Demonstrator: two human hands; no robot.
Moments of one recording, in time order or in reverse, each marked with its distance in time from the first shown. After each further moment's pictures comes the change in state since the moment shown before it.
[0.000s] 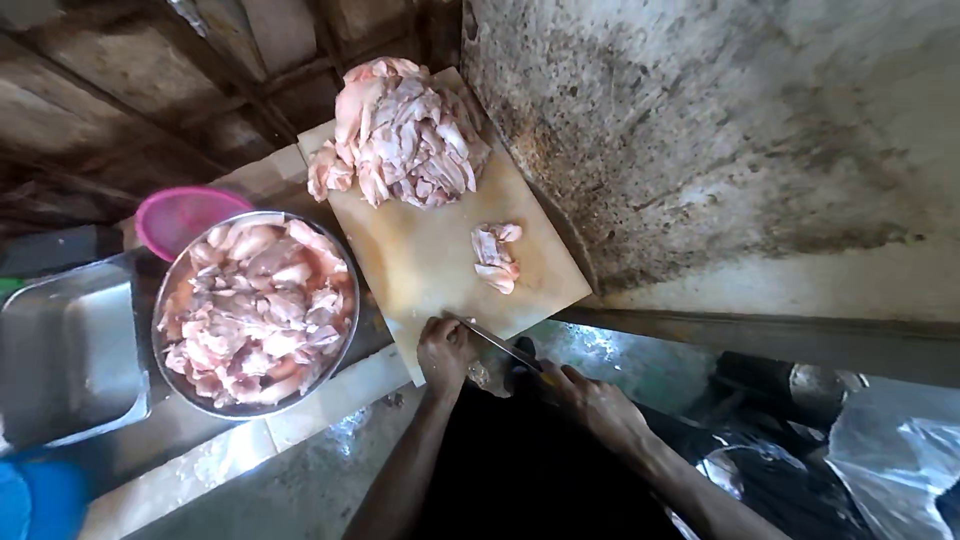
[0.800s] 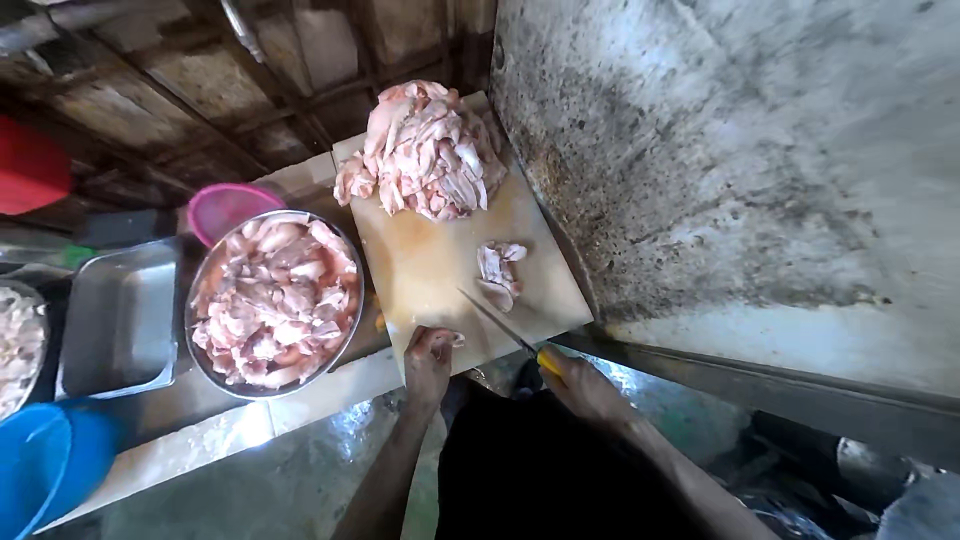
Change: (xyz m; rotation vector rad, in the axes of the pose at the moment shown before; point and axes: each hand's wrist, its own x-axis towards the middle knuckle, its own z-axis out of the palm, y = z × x) left_hand 0.001 -0.001 -0.019 -0.111 0.018 0.022; right_hand 0.064 0.049 -0.022 0.335 -0.204 -0.001
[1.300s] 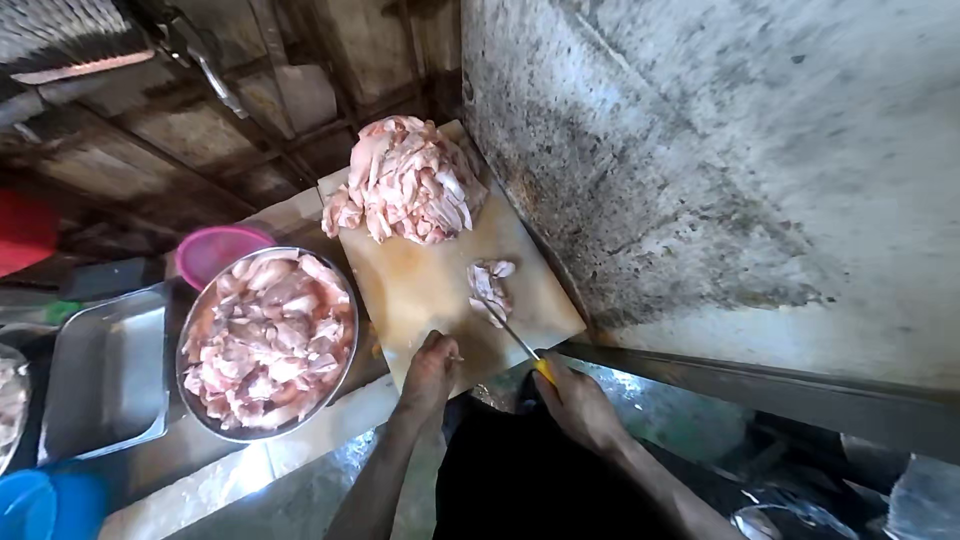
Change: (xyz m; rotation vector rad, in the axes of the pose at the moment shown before) left_hand 0.042 0.037 -0.033 0.185 -0.524 0.088; right_hand -0.018 -0.037 0.005 0.096 0.403 0.006
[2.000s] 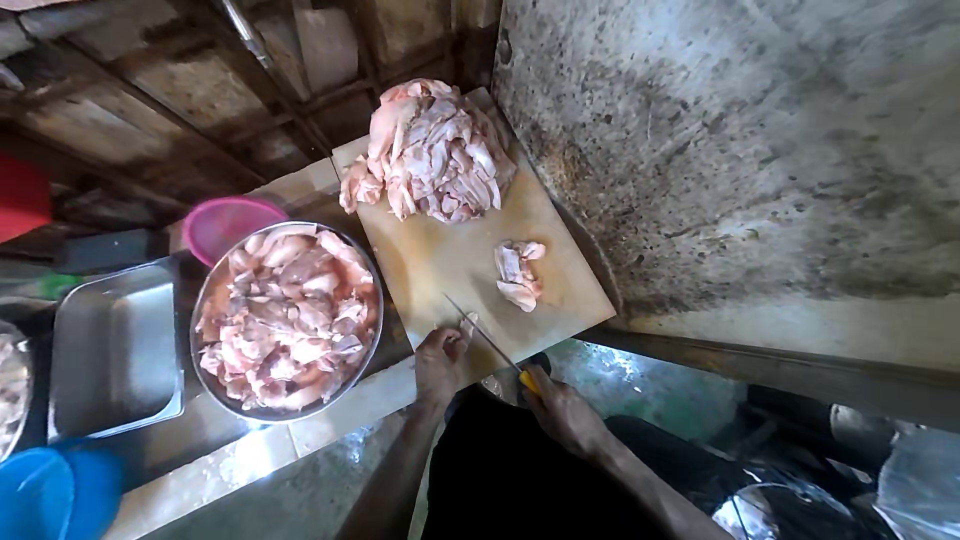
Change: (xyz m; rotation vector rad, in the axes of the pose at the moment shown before) left_hand -0.012 -0.048 0.019 -0.189 0.199 -0.259; right_hand -0.011 -0.038 0.060 0.008 -0.305 0.020
